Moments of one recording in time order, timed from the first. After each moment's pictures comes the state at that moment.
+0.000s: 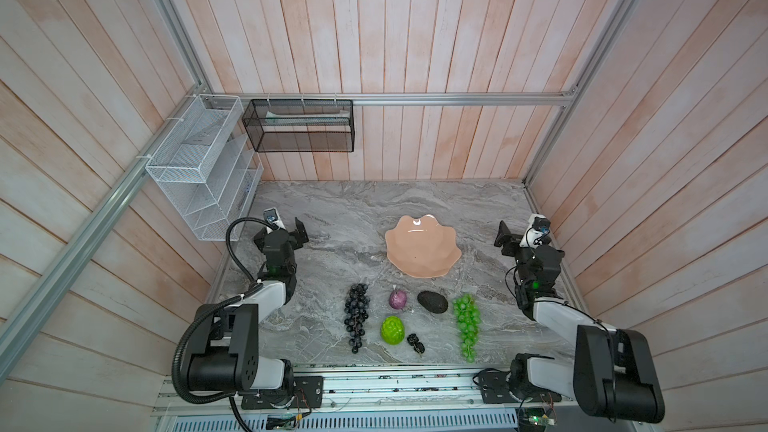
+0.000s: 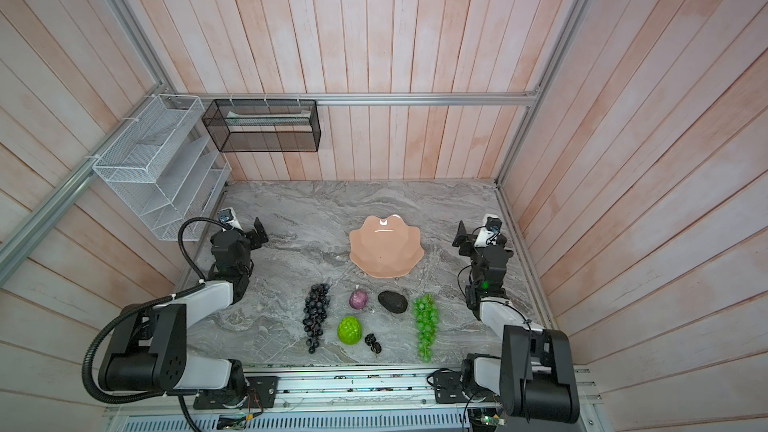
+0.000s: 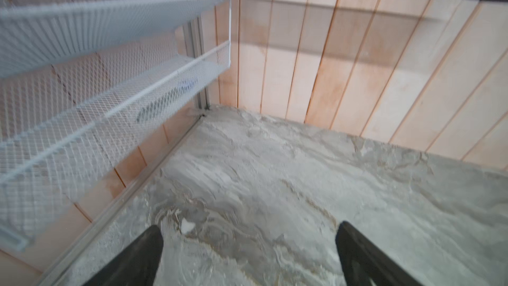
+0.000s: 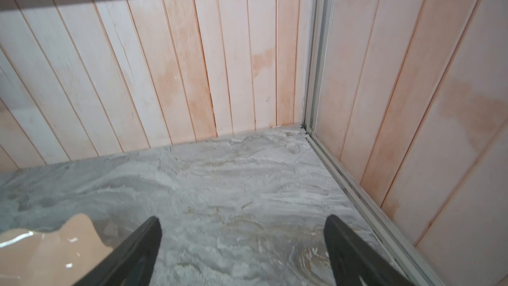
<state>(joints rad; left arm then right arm) -0.01 1.40 0.61 0.57 -0.33 -0.13 -0.07 1.20 0.42 0.74 0.00 0.13</state>
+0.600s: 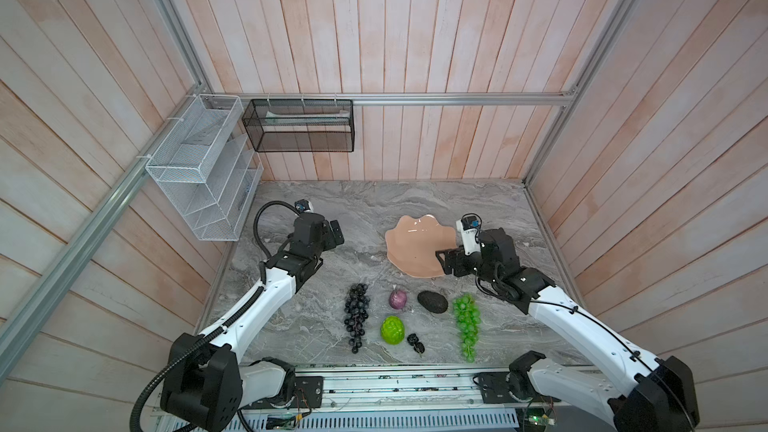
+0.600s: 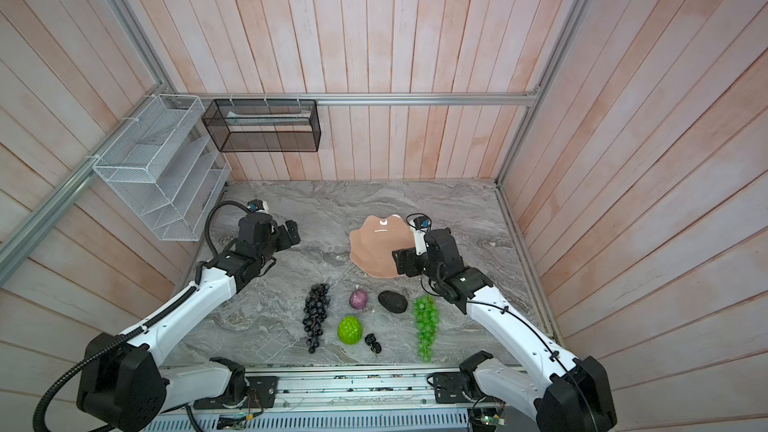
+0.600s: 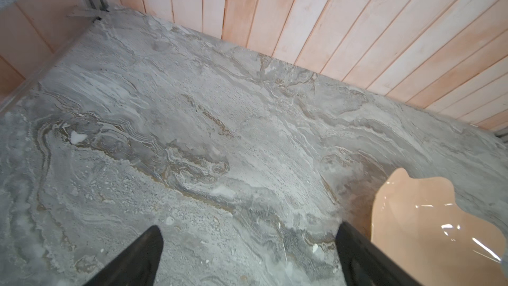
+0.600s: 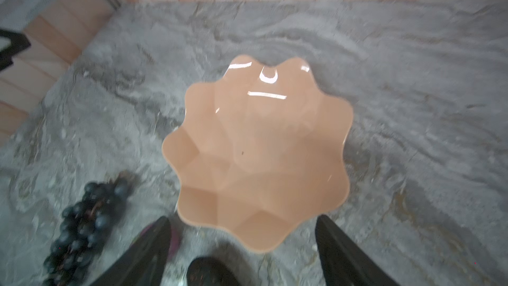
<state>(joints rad) -0.33 1.26 0.88 -0.22 -0.25 -0.46 0.54 1.05 0.76 -0.34 -0.05 0.26</state>
